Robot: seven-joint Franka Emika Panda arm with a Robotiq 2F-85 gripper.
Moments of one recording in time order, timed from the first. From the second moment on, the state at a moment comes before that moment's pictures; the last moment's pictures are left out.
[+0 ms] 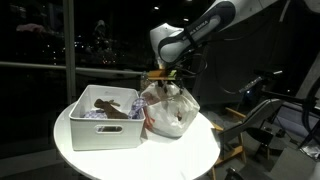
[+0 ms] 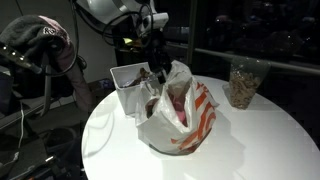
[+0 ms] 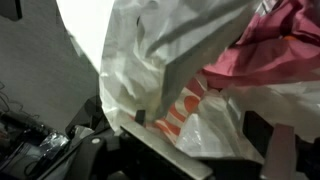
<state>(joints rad) 0.20 0.25 -0.04 -1.93 -0.59 2.02 1.53</state>
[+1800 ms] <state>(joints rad) 0.10 0.15 0.02 -2.22 -0.21 2.34 0.60</state>
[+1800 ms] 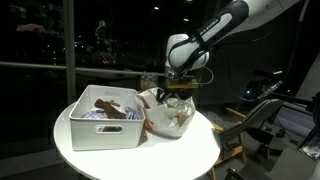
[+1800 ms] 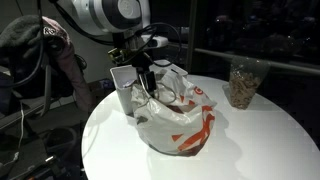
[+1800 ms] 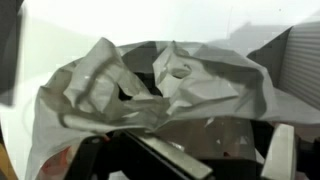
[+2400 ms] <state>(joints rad) 0.10 0.21 0.02 -2.21 -0.14 2.26 0.42</state>
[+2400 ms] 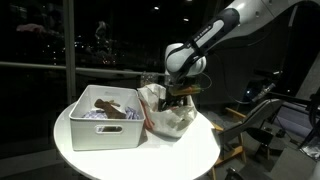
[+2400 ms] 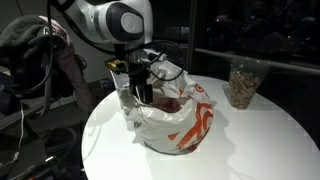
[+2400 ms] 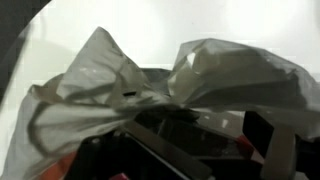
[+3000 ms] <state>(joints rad) 0.06 0.38 -0.02 -2.09 0.00 2.26 0.45</state>
